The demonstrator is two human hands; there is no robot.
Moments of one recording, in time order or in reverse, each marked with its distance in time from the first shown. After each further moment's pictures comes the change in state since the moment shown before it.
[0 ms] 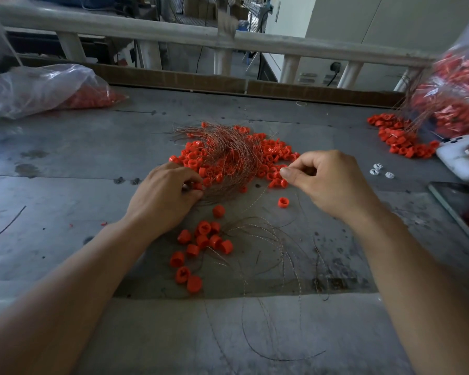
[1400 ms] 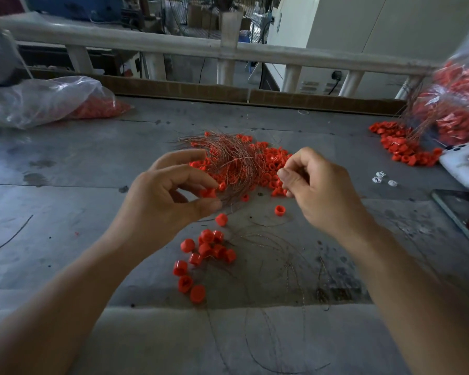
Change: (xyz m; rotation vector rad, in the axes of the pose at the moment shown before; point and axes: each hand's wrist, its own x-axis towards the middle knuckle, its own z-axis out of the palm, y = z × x) left_hand -0.026 0.029 -0.037 -0.619 0.061 0.127; right_hand -0.007 -0.017 0.010 0.152 0.073 -0.132
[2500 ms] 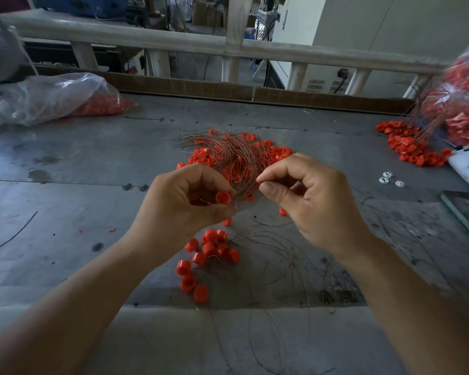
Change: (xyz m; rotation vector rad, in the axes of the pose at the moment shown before) left_hand -0.002 0.004 0.014 -0.298 -0.039 -0.087; right_hand -0.012 -0.023 0.004 0.247 -0.031 -0.214
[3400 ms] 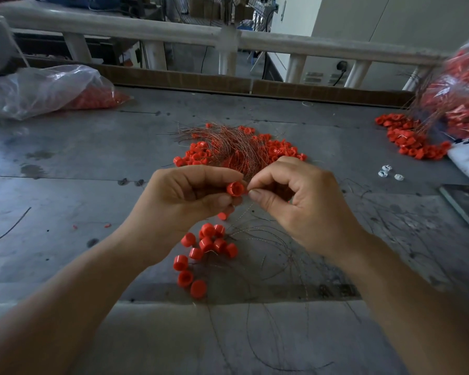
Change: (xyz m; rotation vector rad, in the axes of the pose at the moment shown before) left_hand -0.004 0.004 0.001 -0.229 -0.099 -0.051; right_hand -0.004 -0.003 0.005 -0.136 -0.080 -0.020
